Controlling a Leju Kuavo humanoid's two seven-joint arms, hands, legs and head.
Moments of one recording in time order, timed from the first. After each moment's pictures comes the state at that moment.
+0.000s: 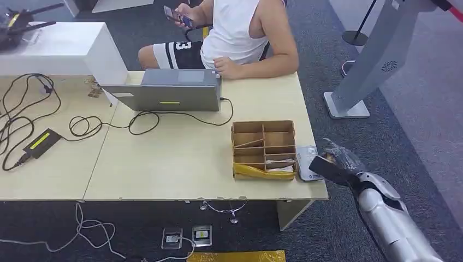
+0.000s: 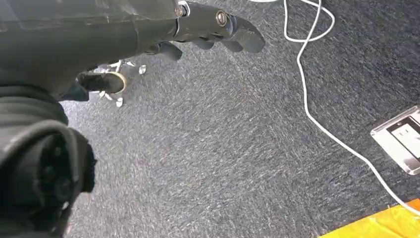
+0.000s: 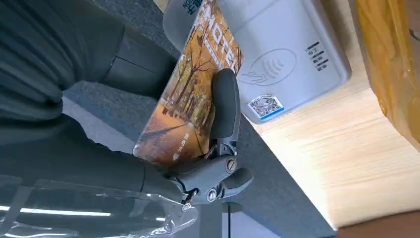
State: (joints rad) left arm -0.19 0.14 -0.38 -0.19 -0.30 0.40 -0.04; right arm -0.52 -0.37 0.30 -0.85 0.78 -0.04 -0.23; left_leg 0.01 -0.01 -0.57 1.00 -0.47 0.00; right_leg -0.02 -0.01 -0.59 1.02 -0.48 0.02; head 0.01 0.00
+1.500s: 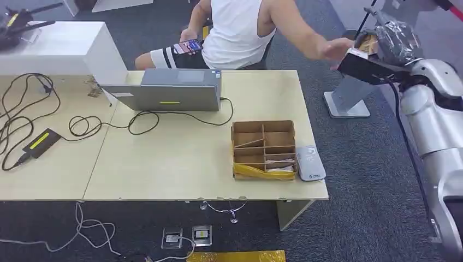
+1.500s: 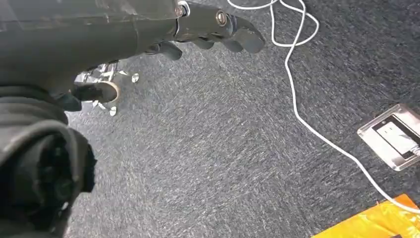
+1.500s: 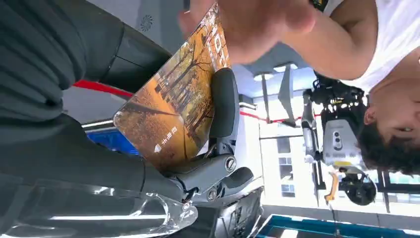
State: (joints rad) left arm -0.22 0.13 -0.39 -0.19 -0.35 0.39 -0.04; right arm -1.14 -0.37 0.34 -0.77 0.99 -0.11 -0.35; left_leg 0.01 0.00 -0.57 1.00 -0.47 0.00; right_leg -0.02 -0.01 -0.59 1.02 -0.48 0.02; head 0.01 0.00
